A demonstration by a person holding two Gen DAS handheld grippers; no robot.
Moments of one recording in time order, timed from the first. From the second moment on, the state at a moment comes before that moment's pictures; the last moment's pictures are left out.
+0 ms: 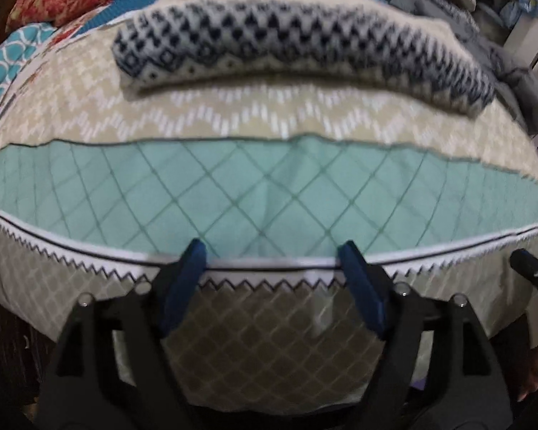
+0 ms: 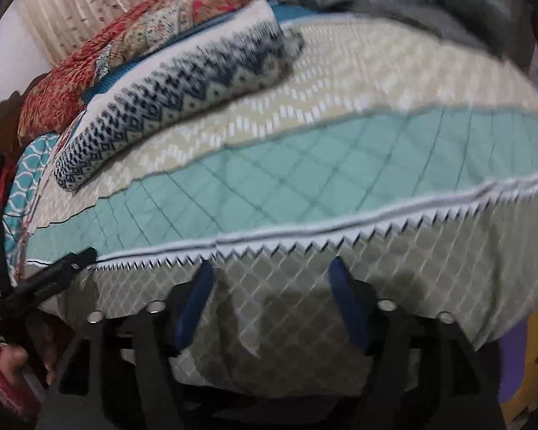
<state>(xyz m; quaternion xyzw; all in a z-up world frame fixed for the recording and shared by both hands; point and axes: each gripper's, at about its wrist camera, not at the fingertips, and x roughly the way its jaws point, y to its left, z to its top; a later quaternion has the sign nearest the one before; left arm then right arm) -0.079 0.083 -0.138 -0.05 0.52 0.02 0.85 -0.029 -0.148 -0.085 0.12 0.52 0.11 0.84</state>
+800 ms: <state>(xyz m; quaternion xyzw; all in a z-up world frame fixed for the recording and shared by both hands) -0.062 0.086 -0.145 -0.07 0.54 0.01 0.84 -0.024 -0.149 -0.091 0.17 0.52 0.15 0.82</state>
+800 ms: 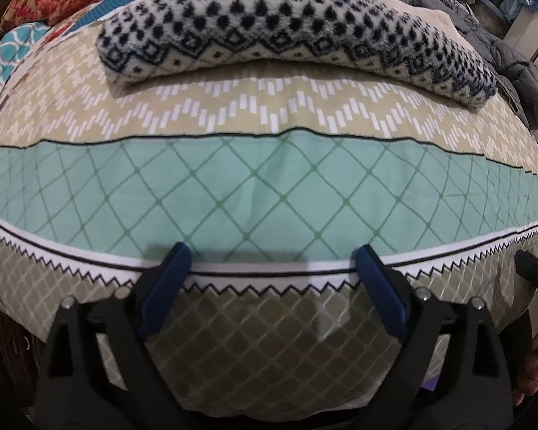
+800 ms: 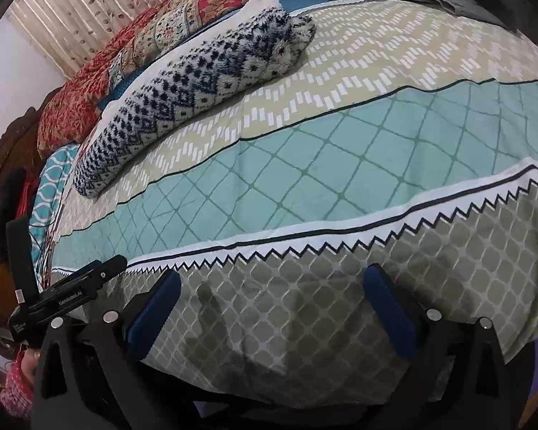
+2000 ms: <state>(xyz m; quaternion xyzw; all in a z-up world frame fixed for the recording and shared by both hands) -0.049 0.015 -0.106 -0.02 0.50 -0.01 0.87 -0.030 -0.159 -0.043 0.11 0.43 0.14 0.89</state>
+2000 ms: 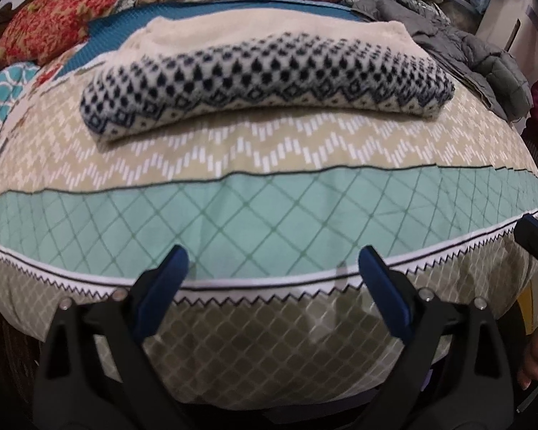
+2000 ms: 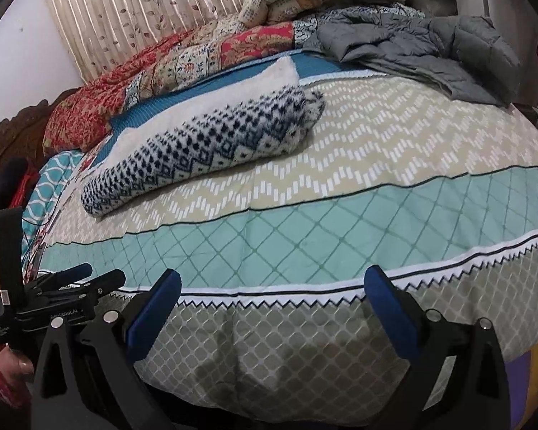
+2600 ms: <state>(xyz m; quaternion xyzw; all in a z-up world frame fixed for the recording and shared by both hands) -0.034 -0.002 -0.119 0.00 0.52 0.00 0.85 -0.029 -0.176 -0.060 0.14 0.44 0.14 0.88</state>
